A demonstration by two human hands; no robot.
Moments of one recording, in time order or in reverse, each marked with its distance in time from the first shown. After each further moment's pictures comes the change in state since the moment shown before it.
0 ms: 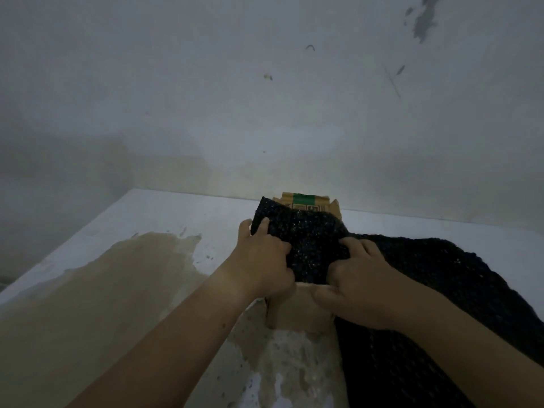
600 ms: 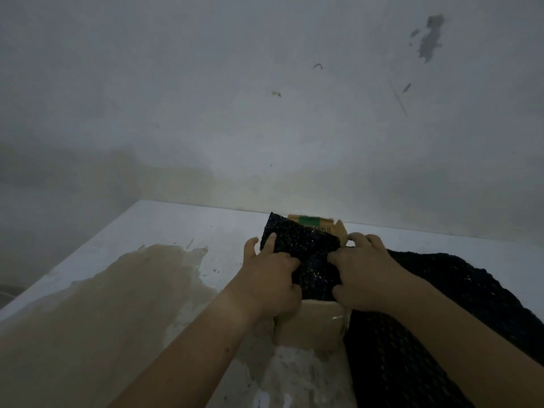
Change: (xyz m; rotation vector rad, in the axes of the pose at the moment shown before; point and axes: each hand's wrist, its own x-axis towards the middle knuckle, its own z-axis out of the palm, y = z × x) left_hand -0.006 -0.006 0.010 -0.099 0.121 0.048; right_hand 0.029 -0.001 -0.023 -0.238 0.094 0.073
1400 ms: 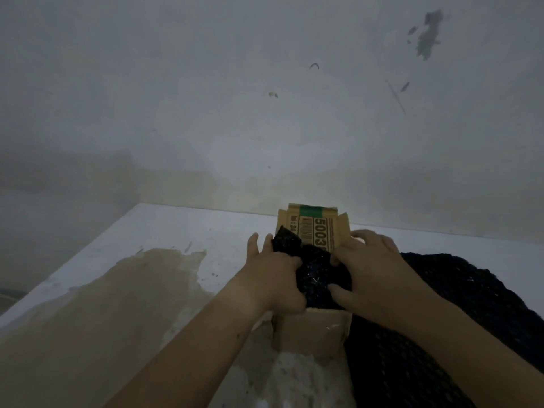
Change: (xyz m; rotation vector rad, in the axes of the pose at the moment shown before) left_hand 0.020 0.007 -0.011 0.036 -0.162 -0.002; right_hand -0.016 0.011 0.004 0.150 0.286 -0.056
